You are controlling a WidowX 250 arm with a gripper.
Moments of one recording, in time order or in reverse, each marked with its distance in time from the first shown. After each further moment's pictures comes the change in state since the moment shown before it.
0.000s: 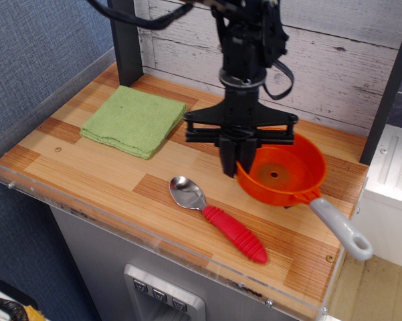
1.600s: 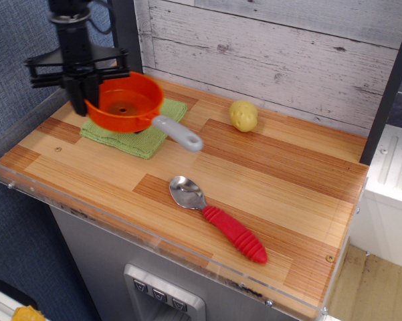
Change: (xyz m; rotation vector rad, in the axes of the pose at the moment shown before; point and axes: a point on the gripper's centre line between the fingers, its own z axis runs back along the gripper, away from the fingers) arm 0.075 0.176 0.013 0.088 -0.006 0.321
